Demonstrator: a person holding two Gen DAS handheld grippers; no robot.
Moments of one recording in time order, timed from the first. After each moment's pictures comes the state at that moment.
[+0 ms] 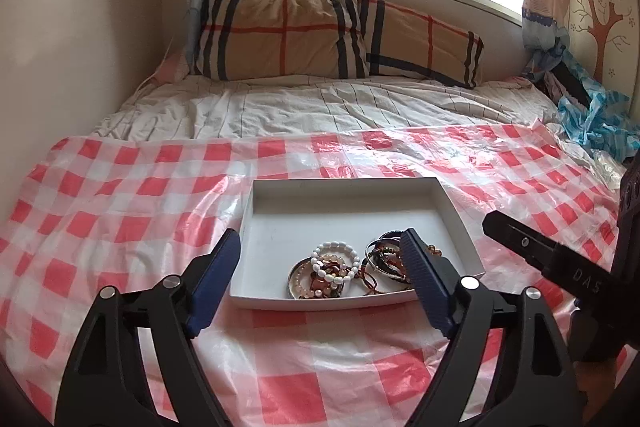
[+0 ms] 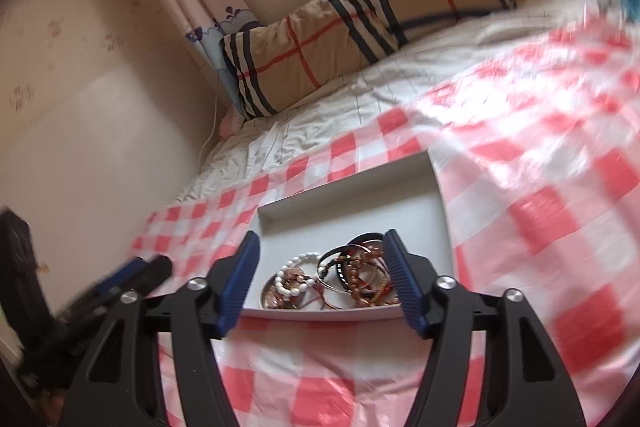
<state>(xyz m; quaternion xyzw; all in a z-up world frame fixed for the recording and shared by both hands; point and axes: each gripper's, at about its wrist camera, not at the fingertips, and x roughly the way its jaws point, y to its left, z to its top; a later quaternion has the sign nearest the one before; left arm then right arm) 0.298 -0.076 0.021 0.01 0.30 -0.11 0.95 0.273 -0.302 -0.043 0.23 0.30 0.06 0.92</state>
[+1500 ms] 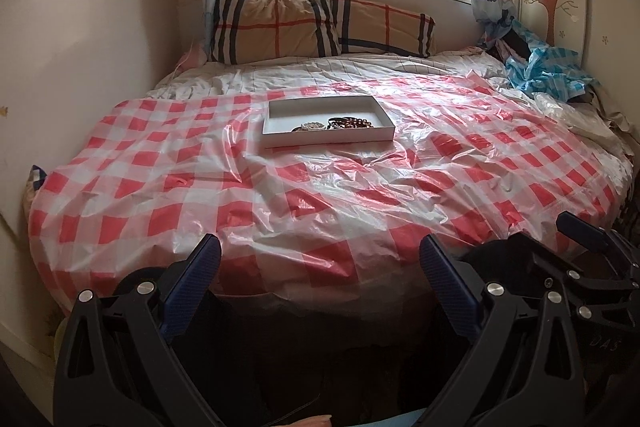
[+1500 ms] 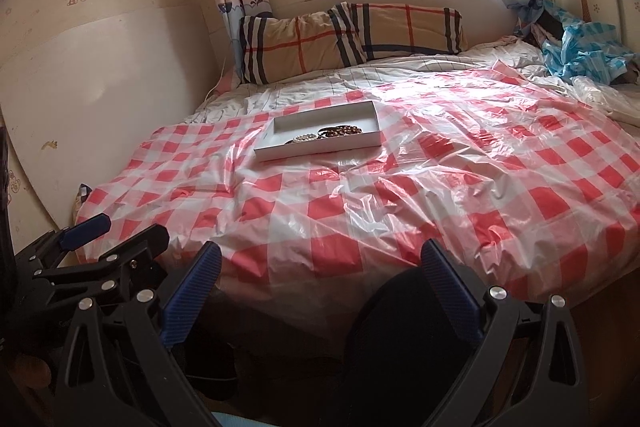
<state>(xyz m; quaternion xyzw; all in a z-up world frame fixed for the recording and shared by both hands) -0.052 -0.007 0.033 0.05 0.31 -0.13 0.94 -0.098 -0.192 0.012 0.11 0.32 -0.02 0.94</state>
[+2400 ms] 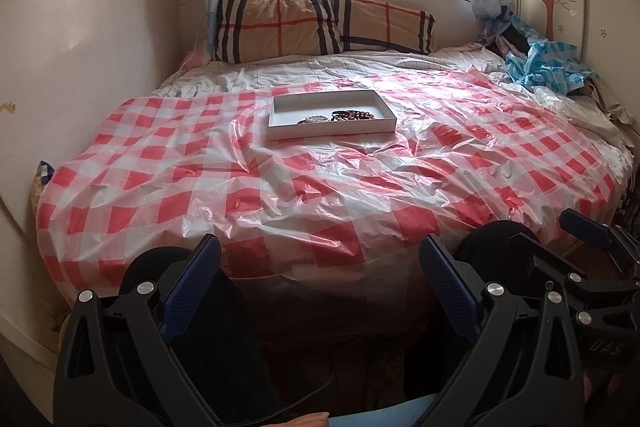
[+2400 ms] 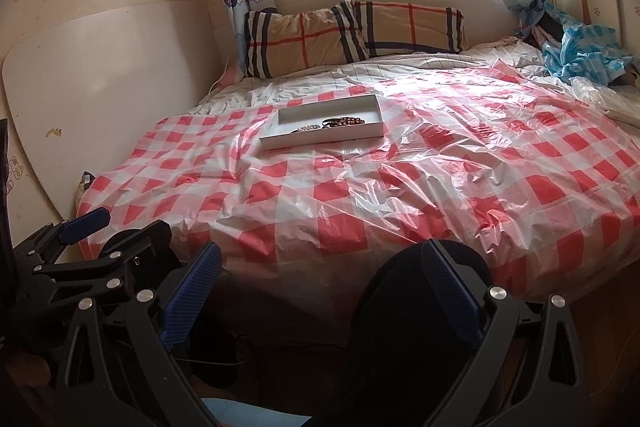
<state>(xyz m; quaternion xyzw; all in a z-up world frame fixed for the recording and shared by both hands) -0.070 0.006 0.025 0.05 0.31 -0.13 0.94 -0.115 -0.177 0.007 0.10 0.32 -0.02 0.94</state>
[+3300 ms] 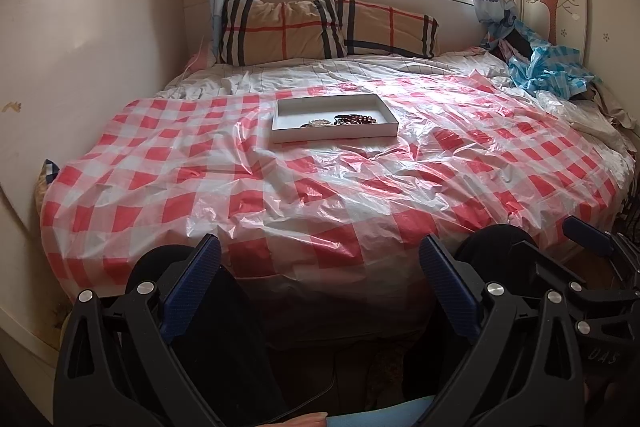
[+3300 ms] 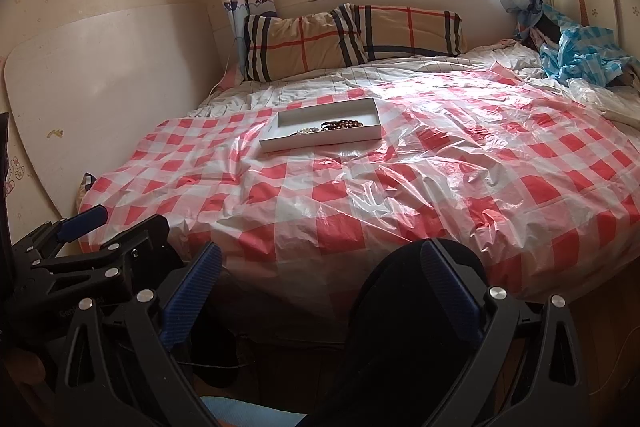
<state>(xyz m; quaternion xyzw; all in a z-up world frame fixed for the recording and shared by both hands) -0.073 0.006 0.031 0.05 0.31 -0.12 0.94 -0.121 -0.178 0.008 0.10 0.32 -0.02 0.94</state>
